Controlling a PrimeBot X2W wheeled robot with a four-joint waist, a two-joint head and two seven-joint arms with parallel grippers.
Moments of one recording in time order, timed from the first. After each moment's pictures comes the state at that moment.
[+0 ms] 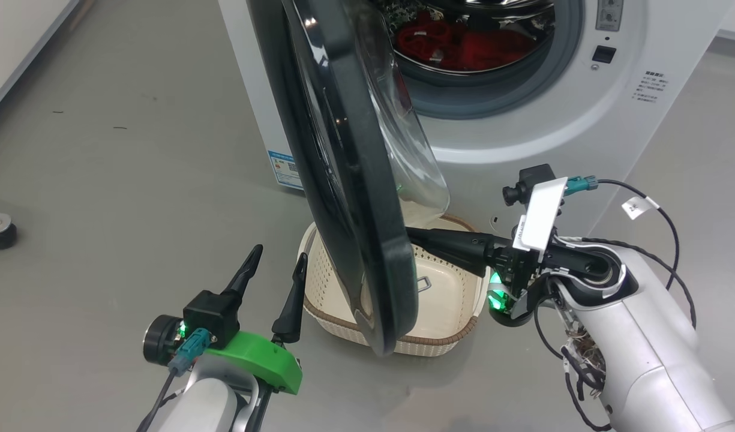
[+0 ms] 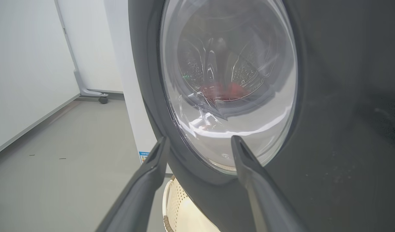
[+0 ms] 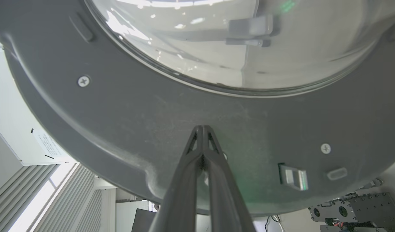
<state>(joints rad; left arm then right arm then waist) -0.24 0.03 -0.44 0.34 -0.42 0.01 -0.25 -0.52 -0.07 0.33 0.44 1.76 0.11 0.93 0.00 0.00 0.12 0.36</state>
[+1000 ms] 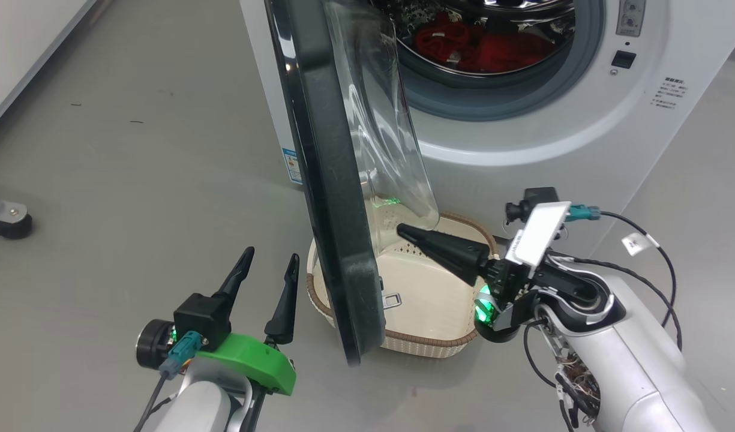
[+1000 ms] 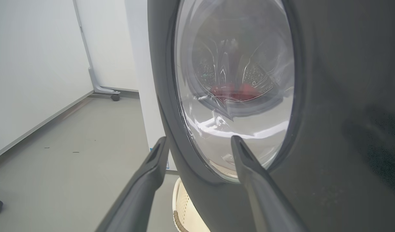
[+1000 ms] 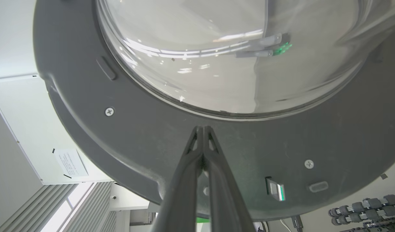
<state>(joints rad) -0.23 0.03 -0.41 0.33 -0.42 0.01 -0.25 -0.44 -0.06 0.40 0.37 1.87 0.12 0.72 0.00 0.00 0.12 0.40</state>
